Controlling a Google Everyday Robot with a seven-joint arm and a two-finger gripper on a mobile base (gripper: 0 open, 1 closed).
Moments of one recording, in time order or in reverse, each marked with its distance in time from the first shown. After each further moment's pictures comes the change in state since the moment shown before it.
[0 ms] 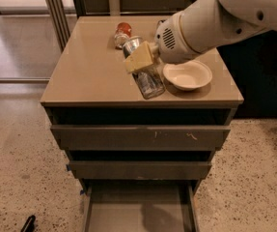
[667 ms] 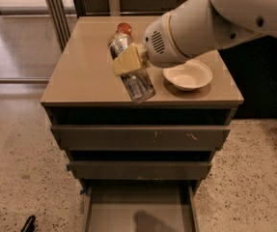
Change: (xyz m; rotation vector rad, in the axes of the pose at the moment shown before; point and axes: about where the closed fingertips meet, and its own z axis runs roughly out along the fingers) arm -0.003 0.043 -0.003 -0.020 -0.039 -0.066
